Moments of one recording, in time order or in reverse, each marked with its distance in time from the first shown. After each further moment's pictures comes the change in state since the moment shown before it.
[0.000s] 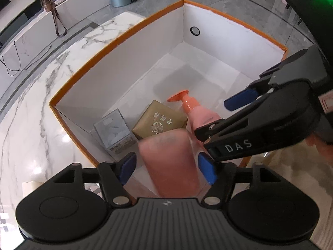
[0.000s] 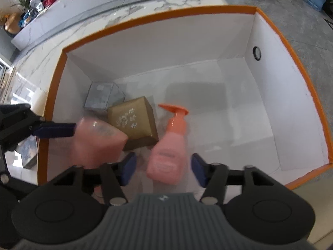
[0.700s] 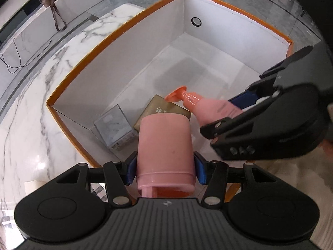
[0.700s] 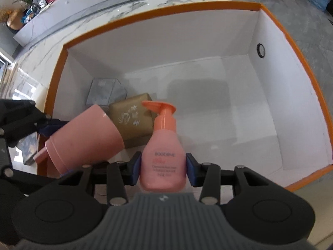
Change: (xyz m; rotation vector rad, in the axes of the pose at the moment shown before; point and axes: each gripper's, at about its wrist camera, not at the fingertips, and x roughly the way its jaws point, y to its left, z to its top) left arm 0.011 0.000 0.007 0.010 0.068 0.021; right arm -0.001 -0.003 0.001 -0.002 0.006 0.021
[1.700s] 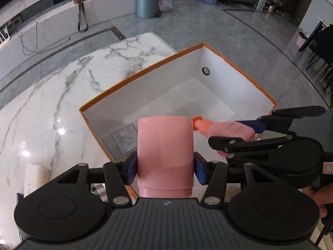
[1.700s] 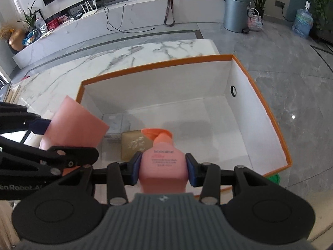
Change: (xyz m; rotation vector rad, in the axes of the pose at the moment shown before) left arm -0.063 0.023 -0.002 -0.234 -0.150 -0.067; right arm -0.066 0.014 -0.019 -0.022 -0.235 -0.070
